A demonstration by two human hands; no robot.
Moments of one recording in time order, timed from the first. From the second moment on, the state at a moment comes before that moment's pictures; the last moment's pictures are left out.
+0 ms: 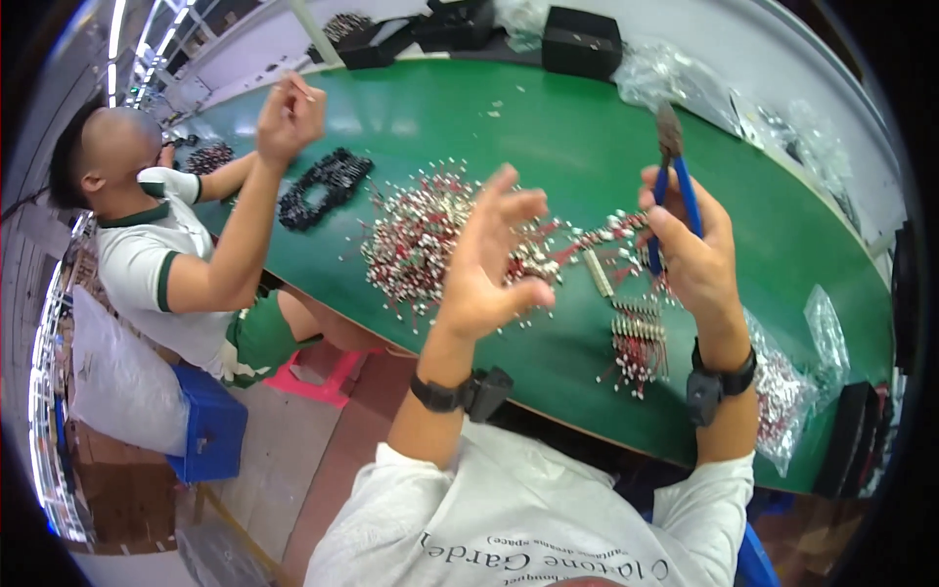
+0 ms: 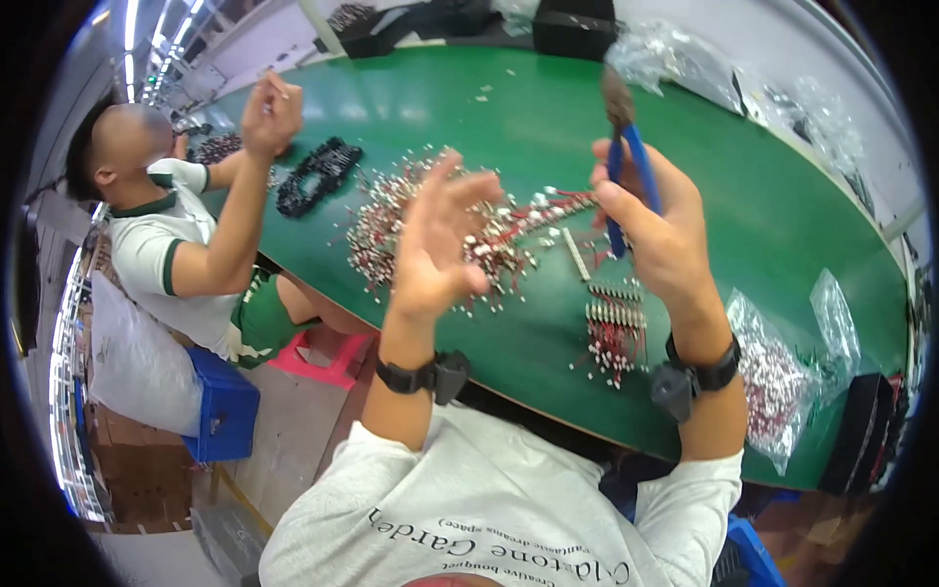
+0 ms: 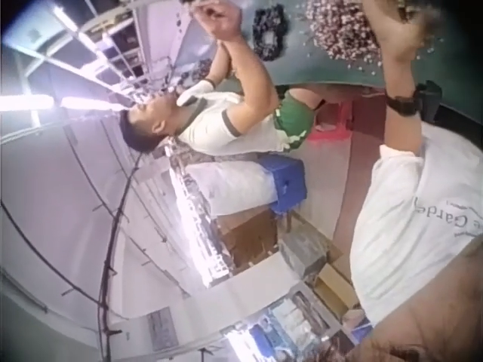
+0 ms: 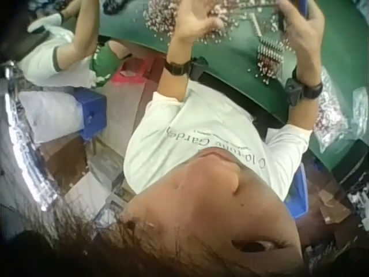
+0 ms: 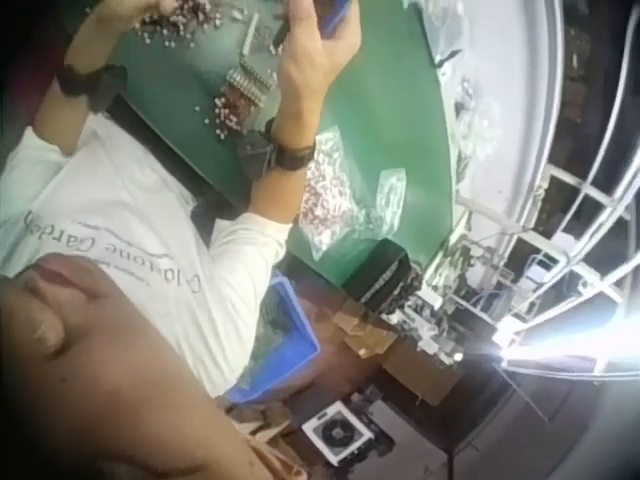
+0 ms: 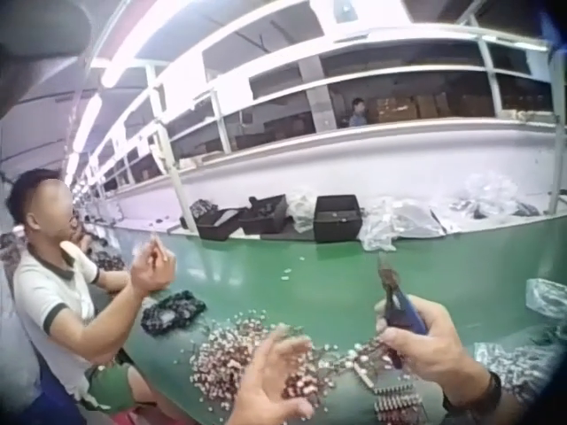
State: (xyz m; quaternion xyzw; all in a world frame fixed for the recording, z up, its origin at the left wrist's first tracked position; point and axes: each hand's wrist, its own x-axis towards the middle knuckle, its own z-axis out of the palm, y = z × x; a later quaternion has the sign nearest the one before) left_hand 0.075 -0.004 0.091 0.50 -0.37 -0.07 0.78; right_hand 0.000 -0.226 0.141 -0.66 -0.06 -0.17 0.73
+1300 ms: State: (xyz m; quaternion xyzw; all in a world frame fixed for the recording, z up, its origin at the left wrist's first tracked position) left_hand -0.019 0.067 0.014 0.53 -0.23 -0.21 0.79; right_hand 0.201 -0.253 0.171 -0.95 0.20 -0.06 0.24
